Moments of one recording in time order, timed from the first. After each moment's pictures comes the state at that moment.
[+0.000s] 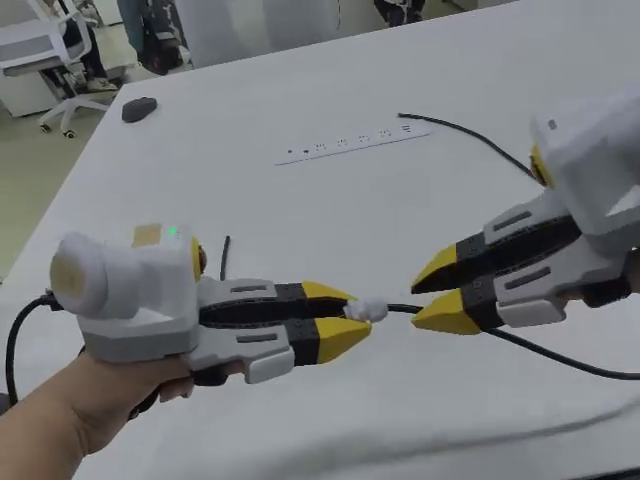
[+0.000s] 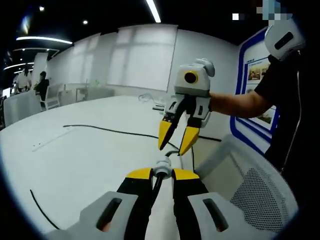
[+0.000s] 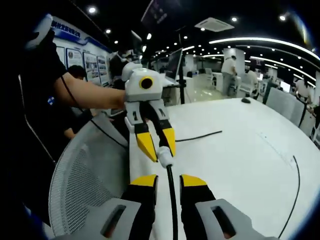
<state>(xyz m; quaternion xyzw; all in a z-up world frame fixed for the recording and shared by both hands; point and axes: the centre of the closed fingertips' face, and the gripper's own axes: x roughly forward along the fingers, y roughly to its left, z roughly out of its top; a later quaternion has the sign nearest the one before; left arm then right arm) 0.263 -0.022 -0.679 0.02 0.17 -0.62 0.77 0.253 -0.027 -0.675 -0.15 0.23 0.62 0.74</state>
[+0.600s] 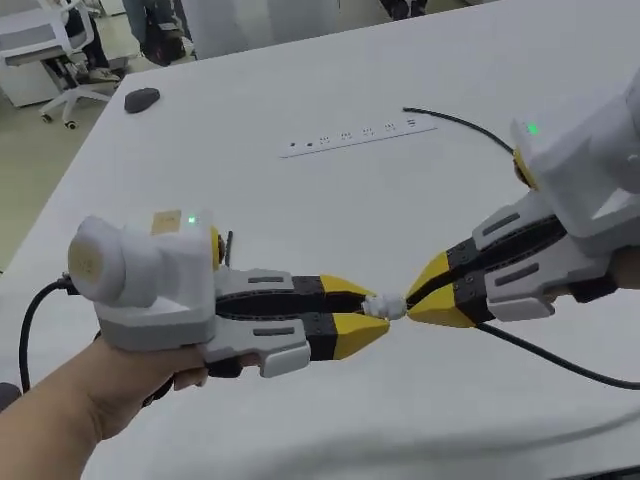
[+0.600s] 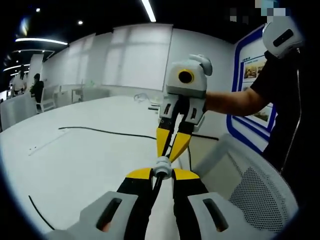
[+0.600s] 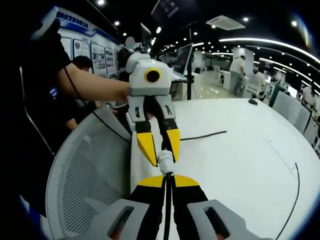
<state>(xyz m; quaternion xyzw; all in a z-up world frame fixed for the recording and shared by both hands) 0.262 -0.028 -0.681 0.03 0.16 -0.63 0.76 0.259 -0.035 -0.687 -0.18 0.24 0.63 0.72</state>
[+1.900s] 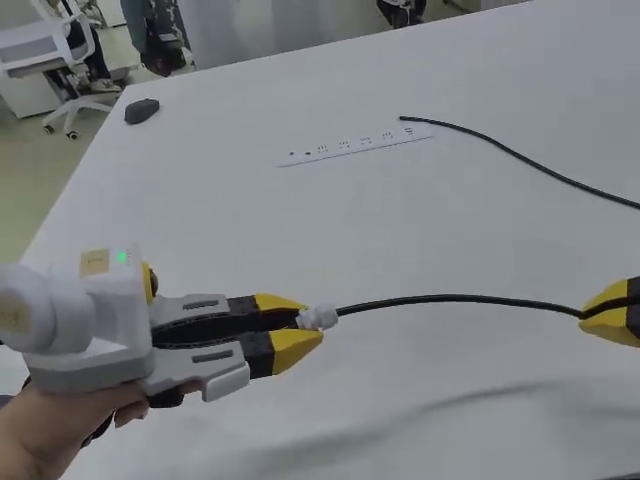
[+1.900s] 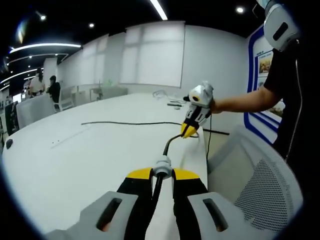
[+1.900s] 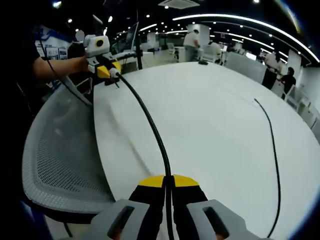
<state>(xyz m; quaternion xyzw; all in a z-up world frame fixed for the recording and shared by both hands) 0.275 0.023 -0.688 0.05 0.17 -0.56 0.81 0.277 -0.193 -0.770 -0.17 0.35 0.45 0.80</state>
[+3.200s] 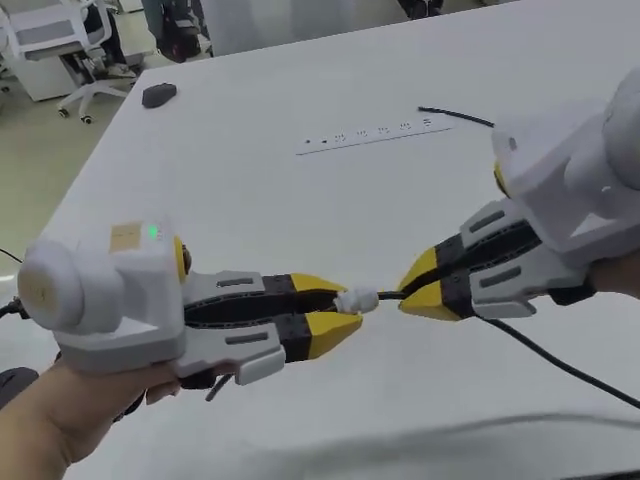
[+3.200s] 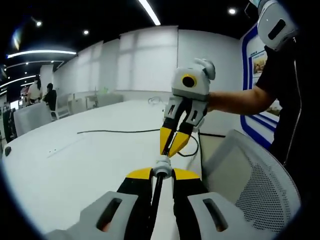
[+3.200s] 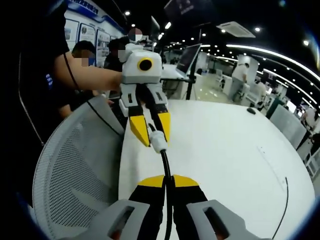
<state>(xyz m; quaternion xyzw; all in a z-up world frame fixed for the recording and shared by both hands) 0.261 0.017 -0.671 0.05 0.13 -0.57 0.81 0.270 -0.030 -0.691 -0.23 0.21 0.61 0.73</state>
